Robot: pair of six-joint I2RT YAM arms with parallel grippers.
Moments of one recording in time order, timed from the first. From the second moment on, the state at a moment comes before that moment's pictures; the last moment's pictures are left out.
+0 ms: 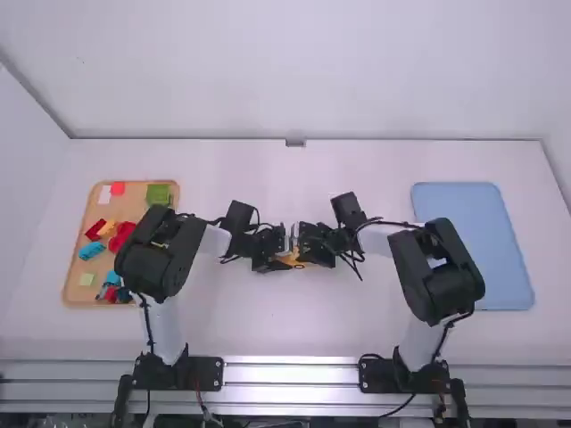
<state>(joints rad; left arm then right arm) -0.29 2.00 0.80 0.08 0.82 1.04 0.38 1.88 0.86 -0.15 -0.75 -1.01</state>
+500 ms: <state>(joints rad) -0.29 2.00 0.80 0.08 0.82 1.04 0.35 1.89 0.86 -0.15 -0.75 -1.00</state>
